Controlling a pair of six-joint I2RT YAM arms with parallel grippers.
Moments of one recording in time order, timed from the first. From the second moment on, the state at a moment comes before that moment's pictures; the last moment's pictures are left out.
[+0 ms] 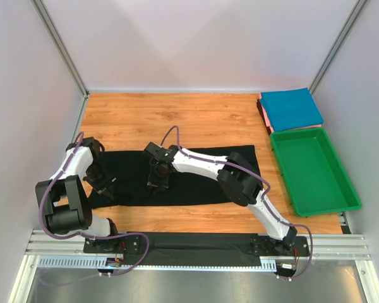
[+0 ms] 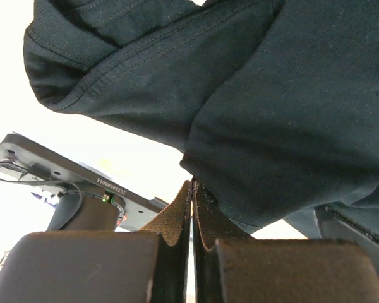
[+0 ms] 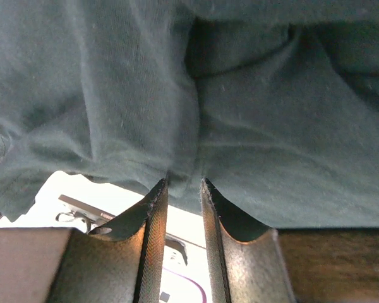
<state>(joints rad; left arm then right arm) 0.21 1.44 0.89 -1.13 -0.02 -0.65 1.03 2.30 1.85 -0.72 -0.20 1.18</state>
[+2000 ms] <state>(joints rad) 0.17 1.79 1.35 -1.11 -0.08 -0.60 0.82 1.92 1.62 -0.83 -0.20 0.75</state>
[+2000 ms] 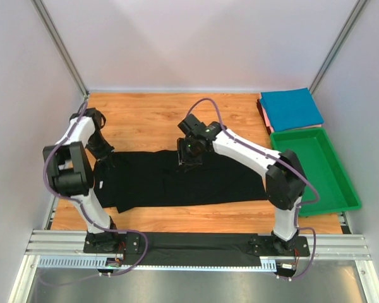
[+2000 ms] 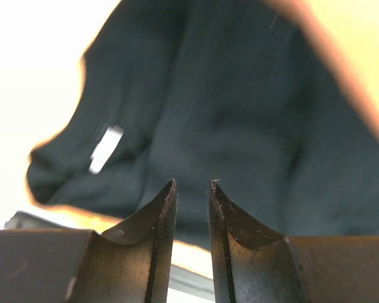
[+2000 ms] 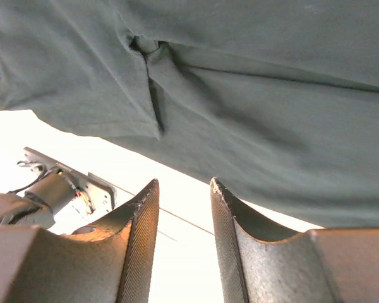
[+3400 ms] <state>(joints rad) 0.20 2.45 2.19 -1.12 0.00 -0.51 0.31 1.81 1.17 -0.70 0.31 0.64</state>
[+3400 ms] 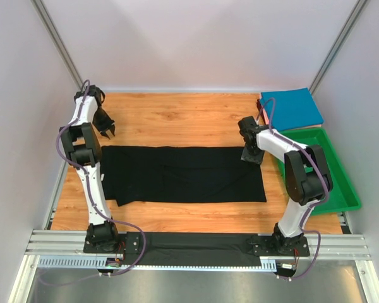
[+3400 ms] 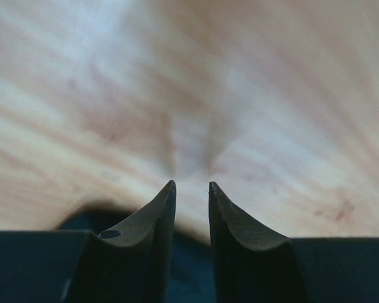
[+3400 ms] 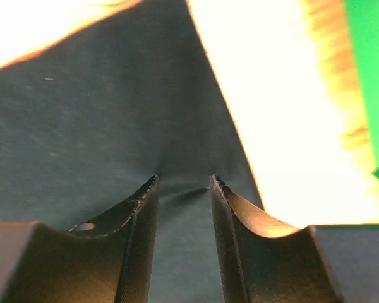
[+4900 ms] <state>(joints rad) 0.12 2.54 2.26 -0.70 0.46 -0.73 0.32 1.57 1.15 -0.91 0.14 0.67</state>
